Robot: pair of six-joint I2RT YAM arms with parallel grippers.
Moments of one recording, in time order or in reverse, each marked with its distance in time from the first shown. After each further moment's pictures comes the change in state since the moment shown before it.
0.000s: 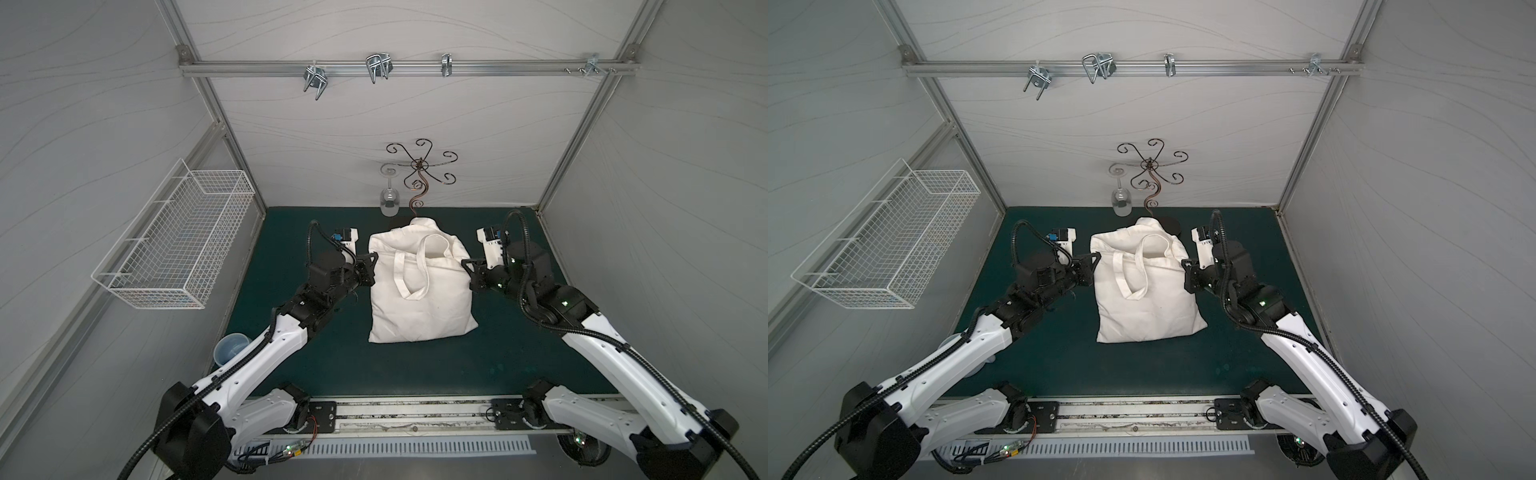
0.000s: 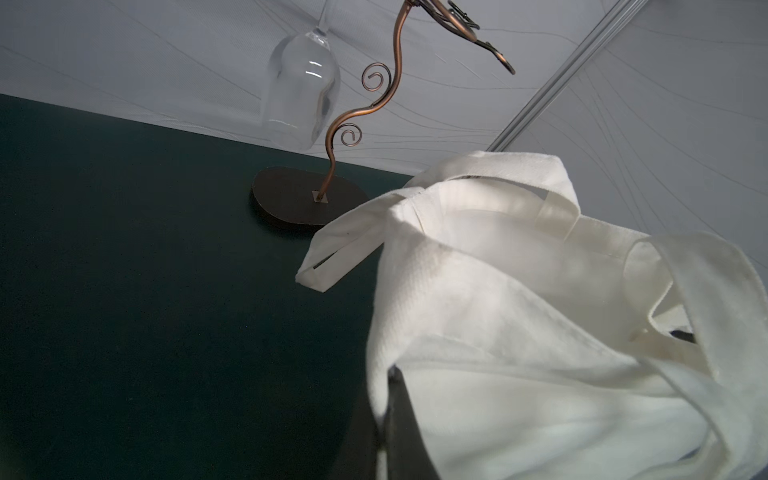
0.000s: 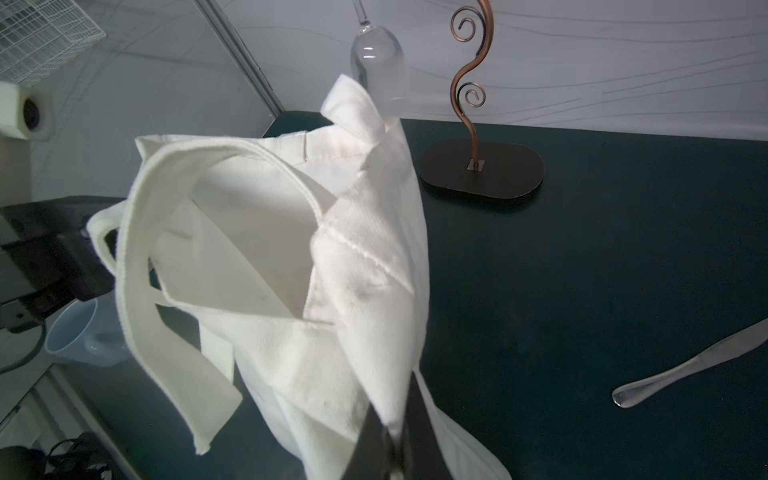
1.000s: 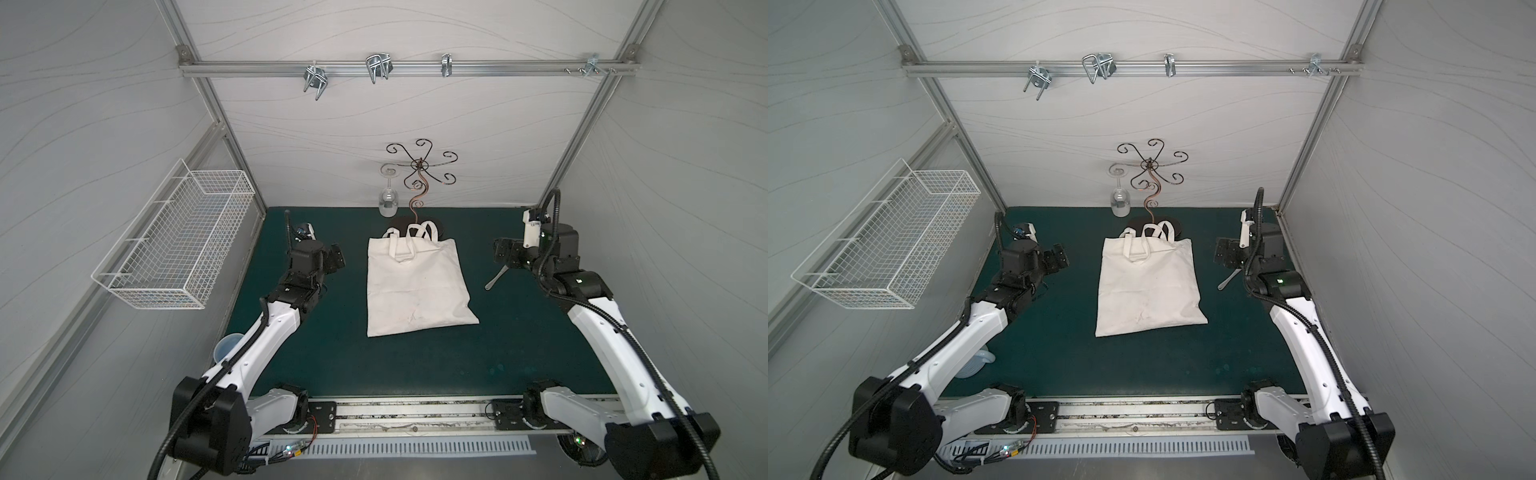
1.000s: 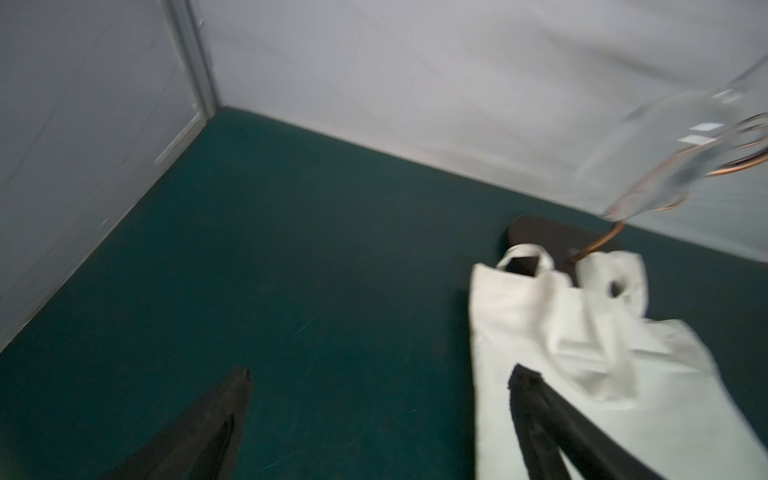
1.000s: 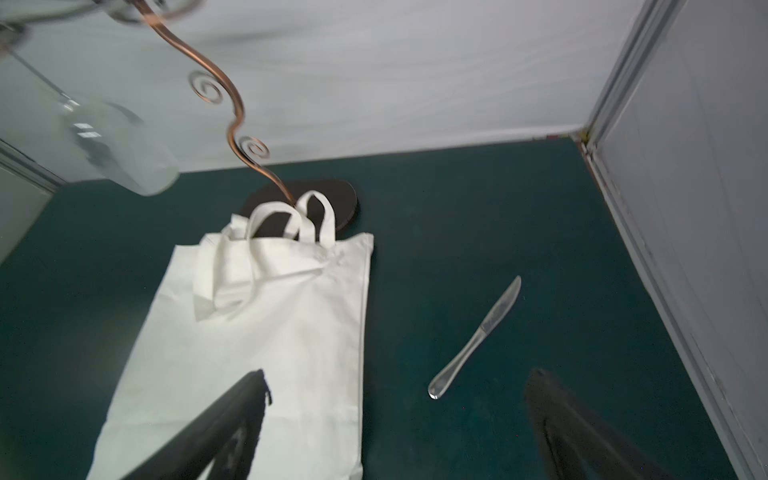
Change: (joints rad) left arm 0.314 0.095 0.006 -0.162 -0.314 0.176; right arm -0.409 0.068 0.014 -0.036 0.041 -0.090
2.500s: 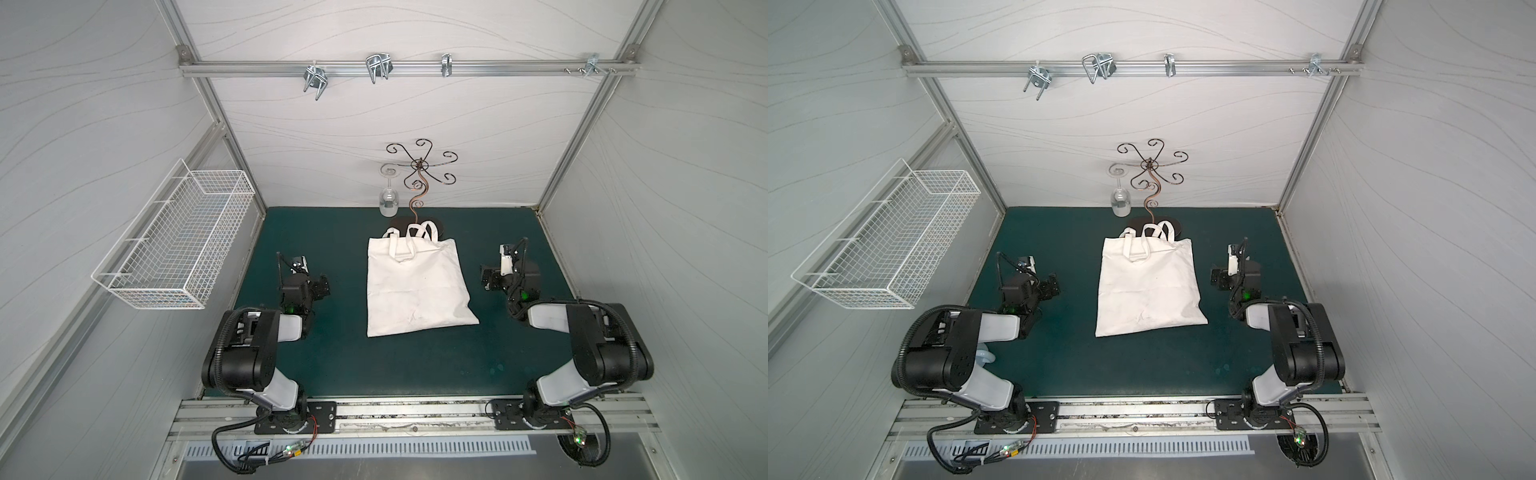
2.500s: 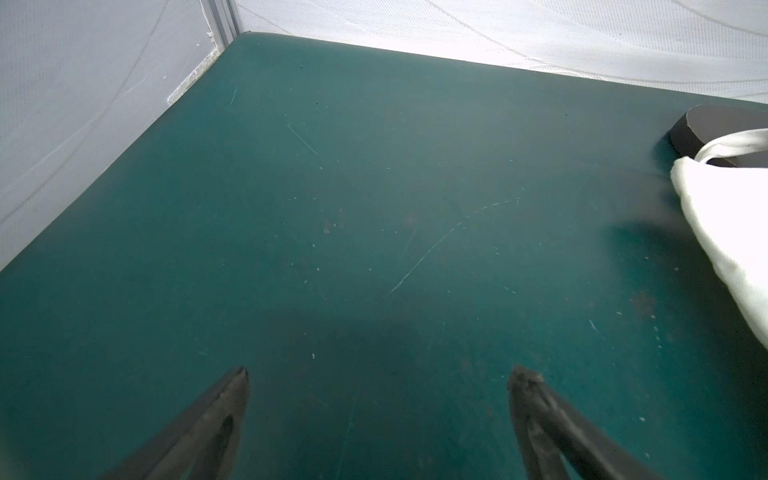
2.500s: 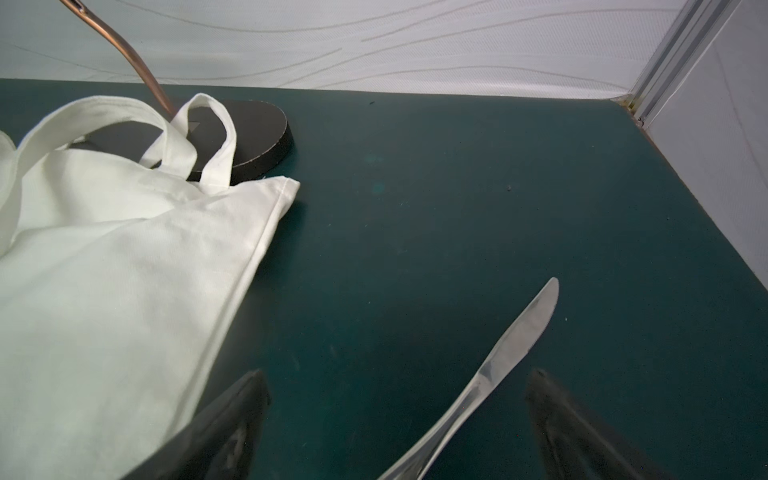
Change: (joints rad) left arm 0.202 0.347 -0.395 0.816 0.162 0.229; right arm -0.085 0.475 -0.555 1.168 -0.053 -0.191
